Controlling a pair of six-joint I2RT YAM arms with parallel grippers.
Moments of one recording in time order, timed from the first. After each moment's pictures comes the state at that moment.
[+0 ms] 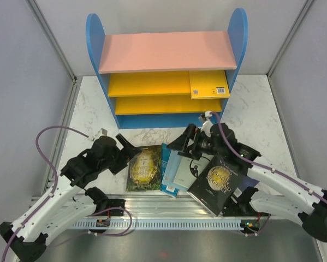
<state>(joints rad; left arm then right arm) -0.66 0.66 0.75 -0.85 -0.13 -1.24 0.74 0.96 0.75 -0.13 -0.31 1.14</state>
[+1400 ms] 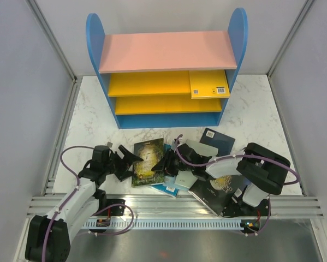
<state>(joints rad) -0.21 0.78 0.18 -0.21 0.44 -1.08 1.01 1.64 0.56 0.54 -0.18 1.35</state>
